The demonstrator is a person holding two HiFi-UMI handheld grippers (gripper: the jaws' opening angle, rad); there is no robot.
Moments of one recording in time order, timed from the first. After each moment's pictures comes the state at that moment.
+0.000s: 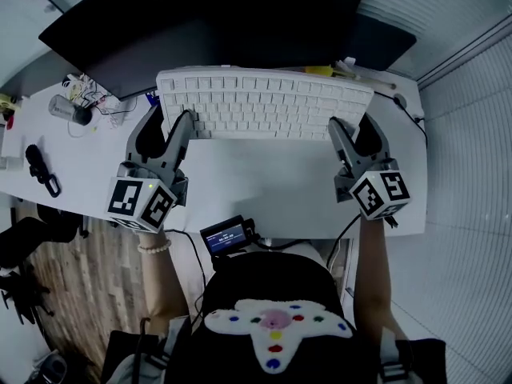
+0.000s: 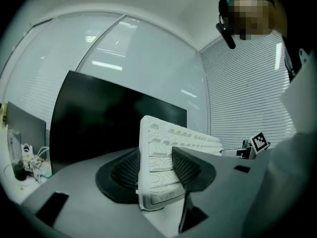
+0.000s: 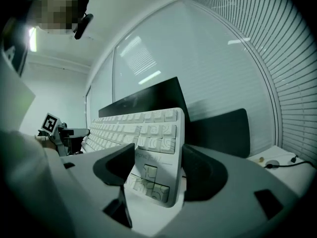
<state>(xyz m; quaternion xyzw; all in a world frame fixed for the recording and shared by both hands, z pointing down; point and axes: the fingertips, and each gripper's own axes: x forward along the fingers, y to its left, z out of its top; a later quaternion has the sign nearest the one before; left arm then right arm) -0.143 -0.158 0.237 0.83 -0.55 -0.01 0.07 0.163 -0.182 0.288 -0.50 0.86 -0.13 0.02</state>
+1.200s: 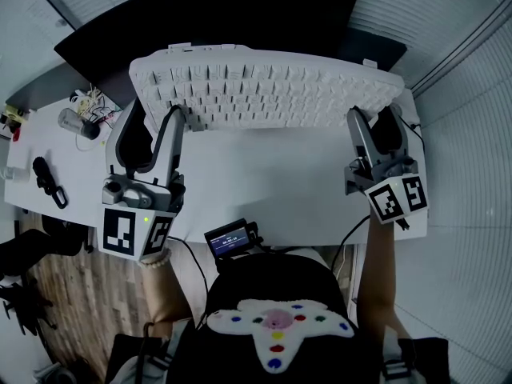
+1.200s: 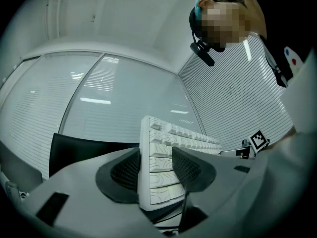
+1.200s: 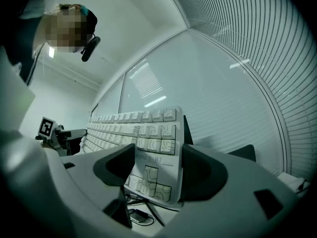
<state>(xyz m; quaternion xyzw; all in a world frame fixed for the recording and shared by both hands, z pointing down) -0.126 -0.134 0.167 0.84 -0.54 -0.04 -0.10 0.176 -0.174 0.255 -0.50 0.85 -0.07 0.14</state>
